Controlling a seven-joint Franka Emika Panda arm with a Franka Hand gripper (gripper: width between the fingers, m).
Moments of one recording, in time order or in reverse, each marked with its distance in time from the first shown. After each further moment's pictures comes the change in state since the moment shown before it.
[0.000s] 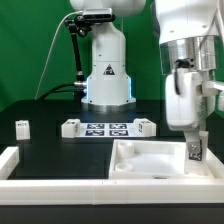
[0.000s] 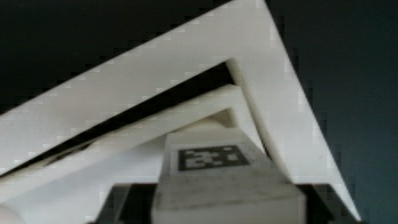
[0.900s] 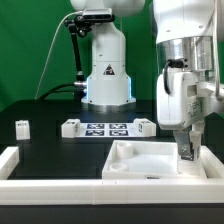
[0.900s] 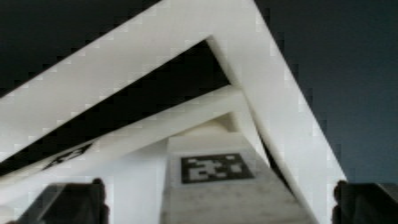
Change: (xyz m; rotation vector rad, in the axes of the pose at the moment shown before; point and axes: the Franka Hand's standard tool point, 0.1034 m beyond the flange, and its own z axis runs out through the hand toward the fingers) arm 0.004 -0.003 0.000 0.012 0.010 -0.010
